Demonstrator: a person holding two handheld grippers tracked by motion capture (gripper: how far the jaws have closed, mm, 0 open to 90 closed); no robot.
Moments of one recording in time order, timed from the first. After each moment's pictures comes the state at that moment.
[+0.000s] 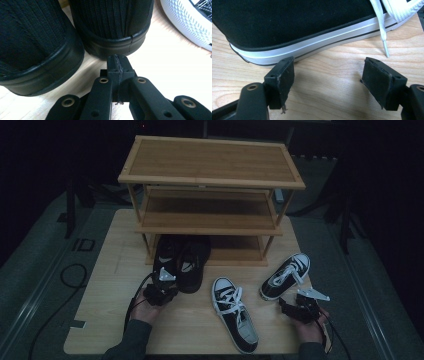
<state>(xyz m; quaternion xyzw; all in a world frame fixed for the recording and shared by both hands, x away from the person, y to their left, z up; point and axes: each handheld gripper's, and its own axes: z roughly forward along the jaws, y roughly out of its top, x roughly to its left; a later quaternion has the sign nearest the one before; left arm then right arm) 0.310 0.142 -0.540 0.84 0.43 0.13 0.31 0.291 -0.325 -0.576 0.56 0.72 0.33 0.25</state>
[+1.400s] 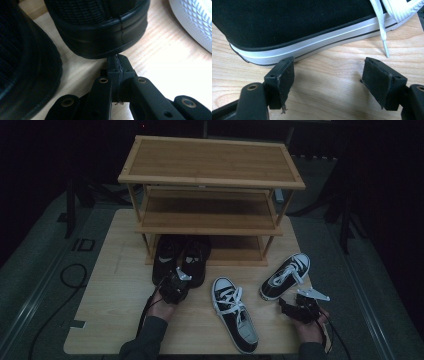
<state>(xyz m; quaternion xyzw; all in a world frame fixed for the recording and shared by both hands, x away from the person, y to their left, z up) 0.326 0.099 -0.550 0.85 0.44 0.15 0.26 0.291 -0.325 -0.576 0.56 0.72 0.33 0.25</state>
